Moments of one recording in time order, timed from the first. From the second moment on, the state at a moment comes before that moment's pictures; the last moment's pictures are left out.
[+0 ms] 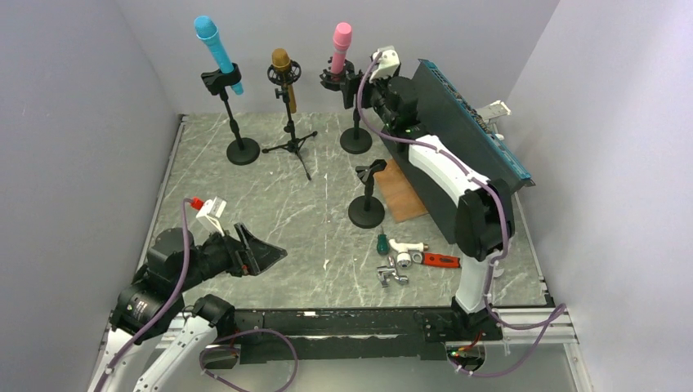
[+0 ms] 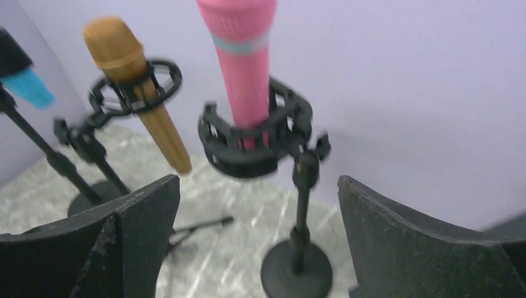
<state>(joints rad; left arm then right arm) -0.45 0.35 0.82 -0.82 0.38 -0.75 0.45 1.87 1.62 0.27 0.01 0.04</state>
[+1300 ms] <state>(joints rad) -0.45 0.42 0.82 -0.78 0.42 -0.74 0.47 2.42 2.32 0.73 0.02 -0.15</state>
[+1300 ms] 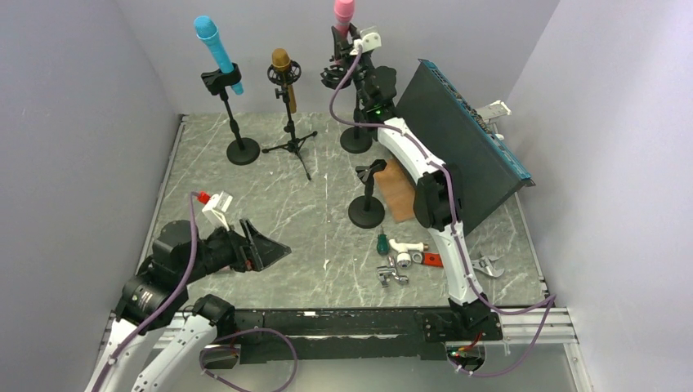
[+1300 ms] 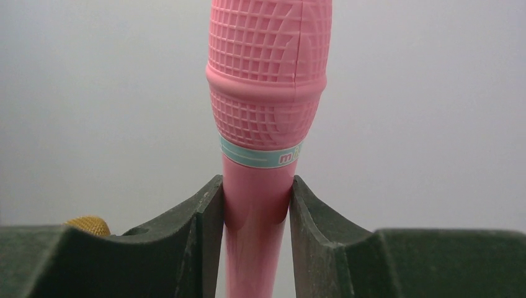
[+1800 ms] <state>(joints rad) -0.45 0.37 0.83 -0.78 0.42 -0.79 0.55 1.73 1.69 0.69 -0.02 0.06</state>
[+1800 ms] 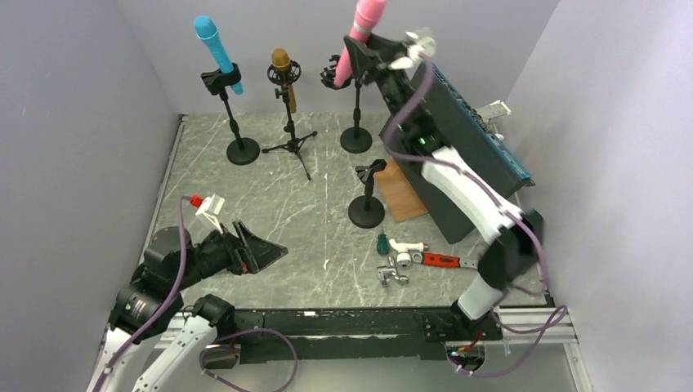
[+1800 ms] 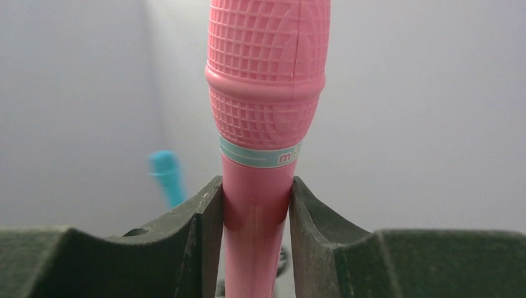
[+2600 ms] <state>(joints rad) -0.45 0.22 0.87 -0.90 0.40 -0.82 0.87 1.18 1.09 0.08 -0.39 0.67</state>
